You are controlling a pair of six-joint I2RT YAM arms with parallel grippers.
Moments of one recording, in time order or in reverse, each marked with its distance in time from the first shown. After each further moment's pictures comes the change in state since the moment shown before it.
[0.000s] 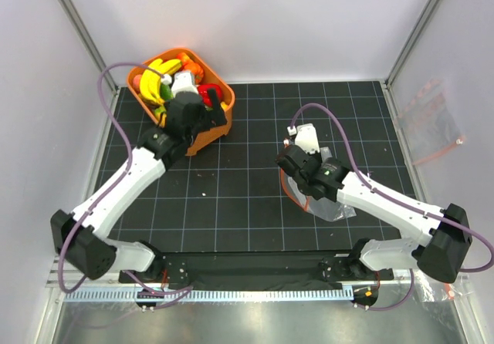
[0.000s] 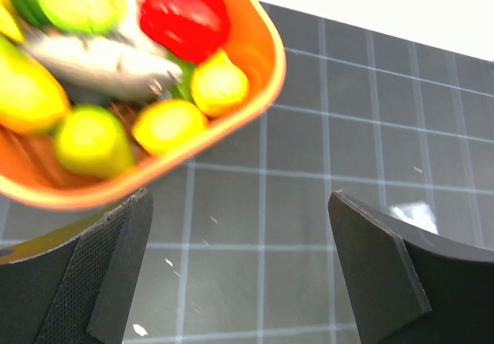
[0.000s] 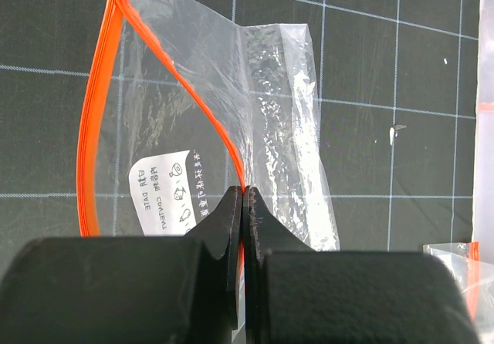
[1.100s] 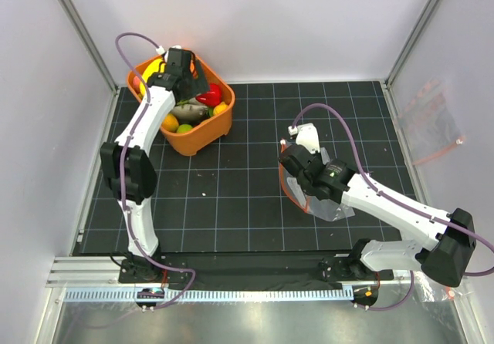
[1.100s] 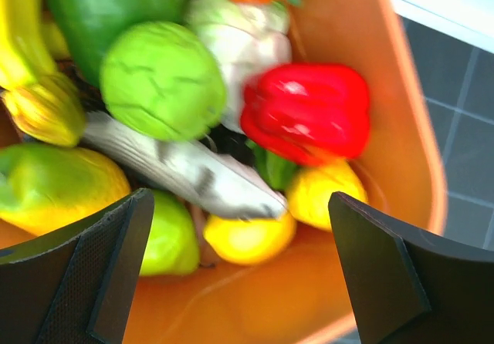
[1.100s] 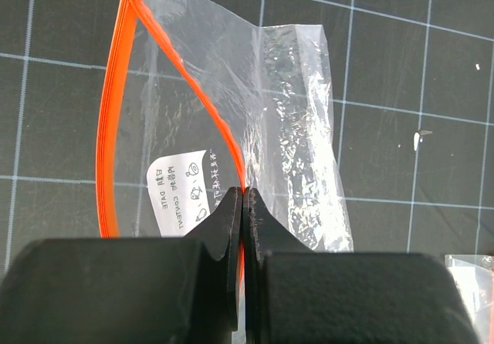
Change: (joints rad) left arm 0.333 0.699 0.731 -0.346 0.173 0.063; right arm 0.000 -0.039 -0.002 0.018 -0.071 -0.016
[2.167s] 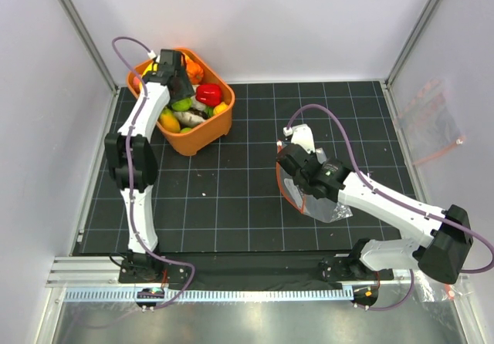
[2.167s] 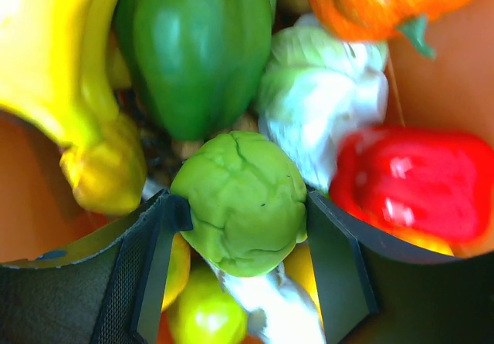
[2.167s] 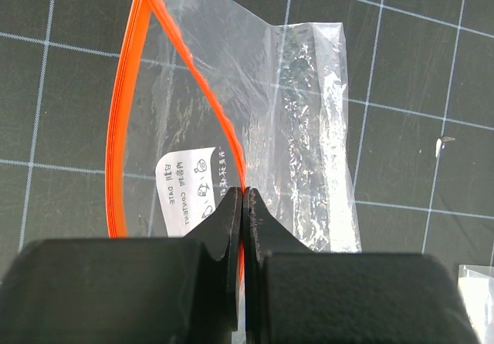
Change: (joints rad) left arm 0.105 0.185 0.126 -0.037 -0.010 0.031; right arm 0.000 0.029 0.000 0.030 -0.061 -0.023
